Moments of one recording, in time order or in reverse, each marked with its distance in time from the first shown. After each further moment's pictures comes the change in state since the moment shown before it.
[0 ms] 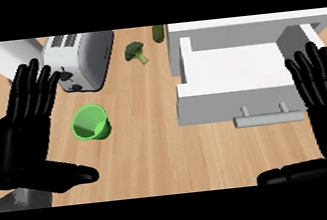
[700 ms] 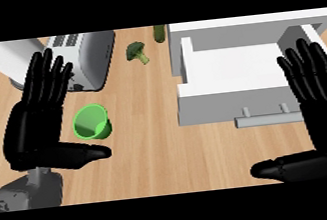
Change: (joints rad) left arm -0.081 -0.031 0.008 0.088 0.053 0.008 0.032; right arm -0.035 0.017 -0.010 0.038 -0.023 0.019 0.021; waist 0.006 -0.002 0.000
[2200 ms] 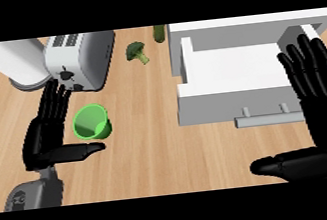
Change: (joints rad) left arm 0.073 0.042 0.093 0.363 -0.059 -0.032 -0.215; right arm -0.025 0.012 -0.015 0.002 0.009 0.007 0.009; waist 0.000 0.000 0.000
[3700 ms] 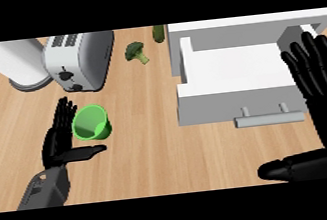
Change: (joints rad) left arm -0.198 0.076 0.098 0.762 -0.047 -0.068 -0.481; right arm -0.015 -0.018 -0.019 -0.032 -0.031 0.028 0.064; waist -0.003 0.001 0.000
